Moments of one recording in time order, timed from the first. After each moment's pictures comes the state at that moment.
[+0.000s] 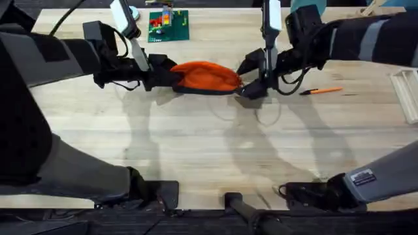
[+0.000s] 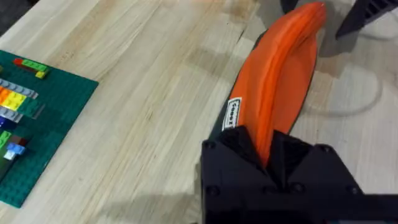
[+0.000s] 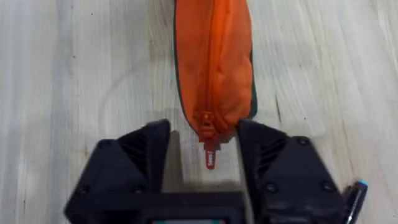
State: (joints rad) left arm 0.22 1.69 0.88 -0.37 1.02 1.13; right arm 0.22 1.79 1.06 -0.48 -0.78 -1.07
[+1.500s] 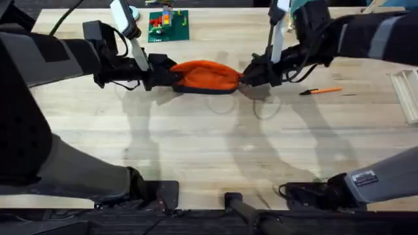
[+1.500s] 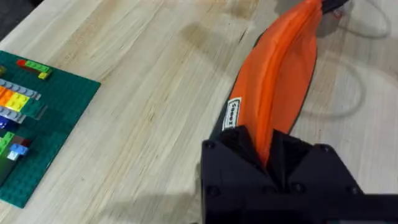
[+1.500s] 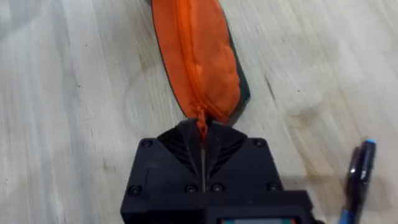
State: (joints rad) left arm 0.22 1.69 0.88 -0.36 1.01 1.13; right arm 0.18 1.76 1.07 -0.50 -0.78 -0.82
